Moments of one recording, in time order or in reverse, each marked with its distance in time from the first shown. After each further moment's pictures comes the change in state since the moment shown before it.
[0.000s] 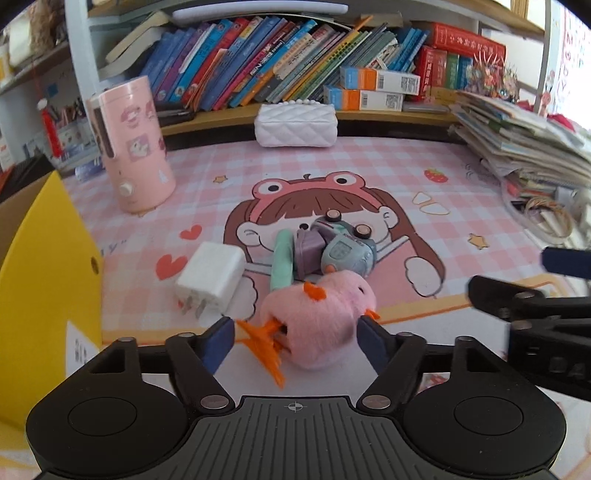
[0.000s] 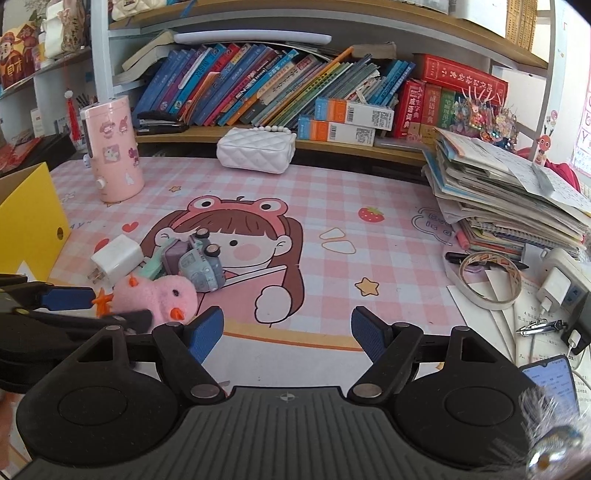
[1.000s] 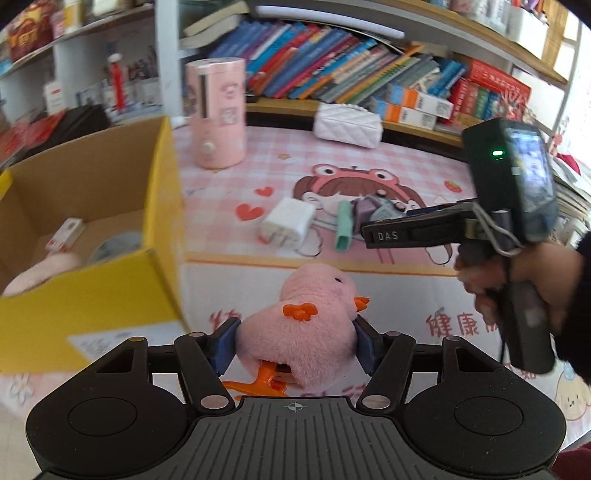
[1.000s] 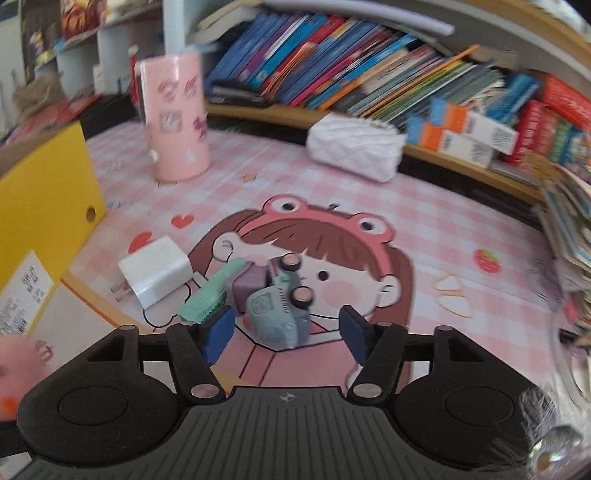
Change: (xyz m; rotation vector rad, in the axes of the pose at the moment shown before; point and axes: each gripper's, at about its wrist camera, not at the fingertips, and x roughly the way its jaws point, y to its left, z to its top) left arm -0.086 0.060 -0.048 -0.183 0.020 0.000; right arm 0.101 0.060 0.033 -0.216 0.065 0.208
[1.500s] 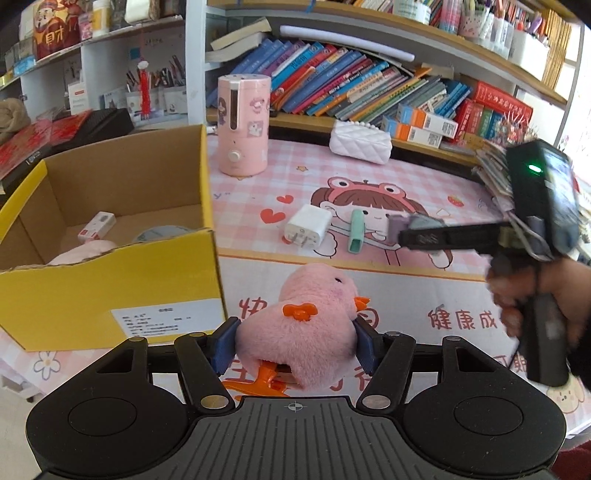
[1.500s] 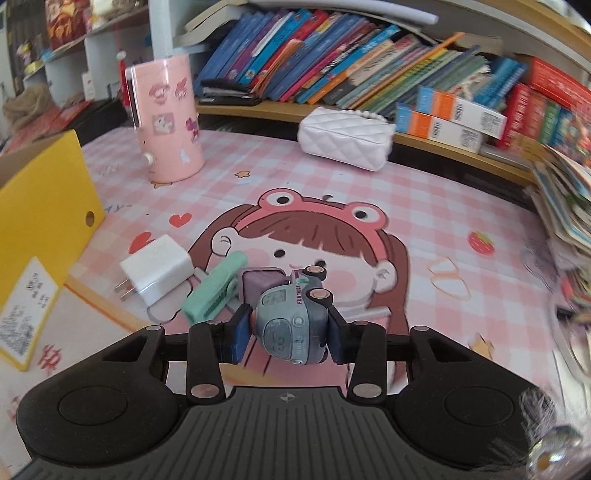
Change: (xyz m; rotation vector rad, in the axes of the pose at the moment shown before) left arm -0.036 0.017 -0.017 -0.035 -0.060 0.002; right arm -0.040 -0.004 -0.013 0.107 -0.011 -0.023
